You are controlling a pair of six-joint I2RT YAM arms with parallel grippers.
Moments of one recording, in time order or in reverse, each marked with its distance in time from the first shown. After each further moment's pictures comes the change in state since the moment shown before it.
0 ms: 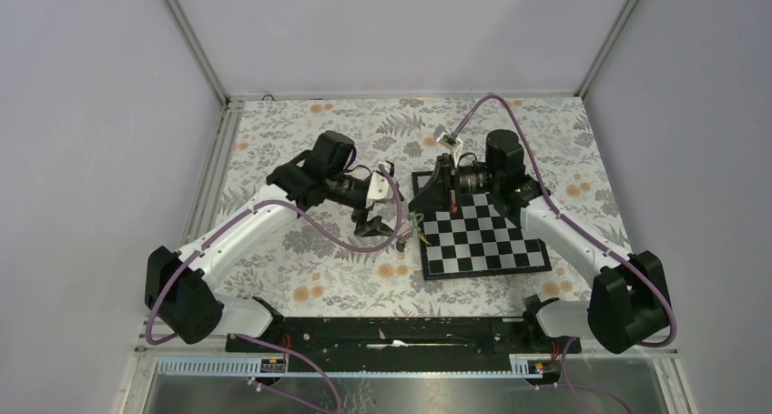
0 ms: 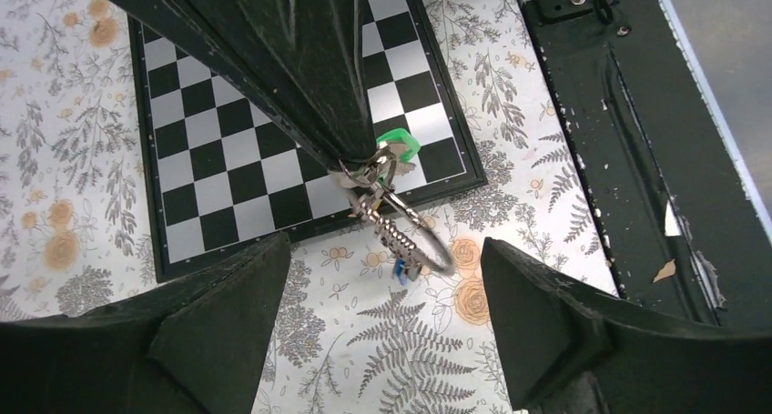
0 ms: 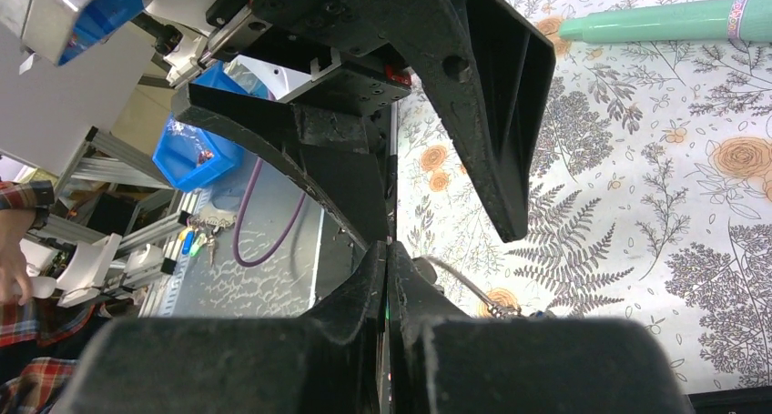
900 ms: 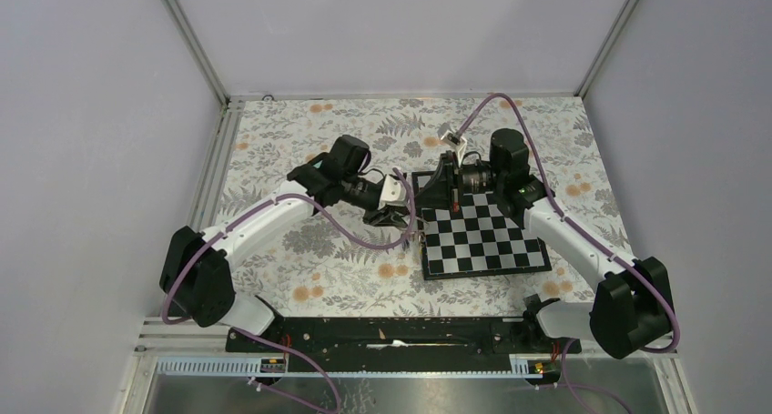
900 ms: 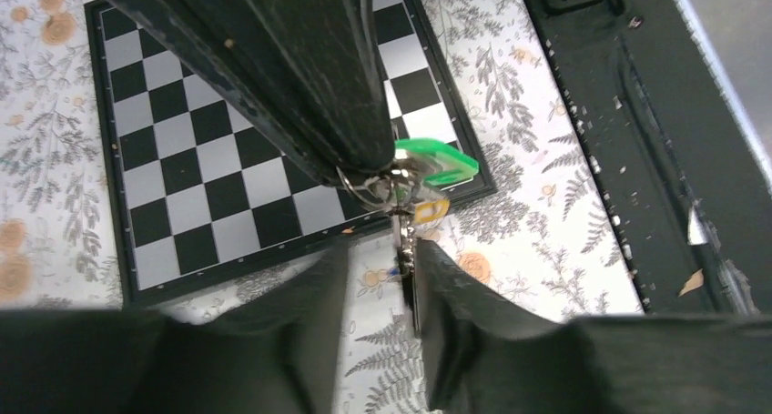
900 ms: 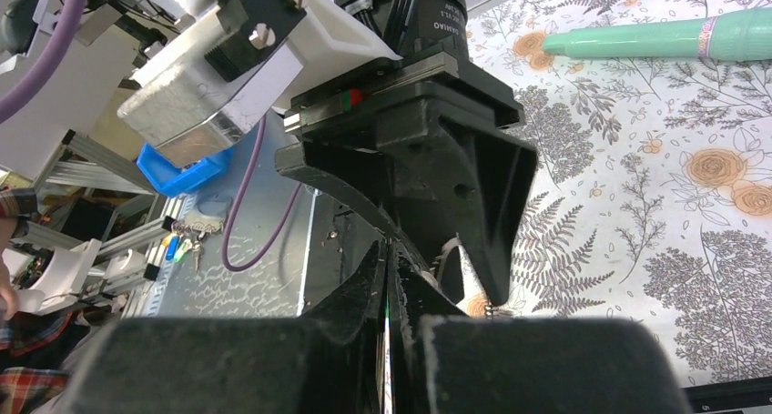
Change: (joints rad) left arm -0.032 0.106 -0.025 0.106 0.012 -0.027; right arm -0.010 -0.030 0.004 -0.017 0.017 -0.027
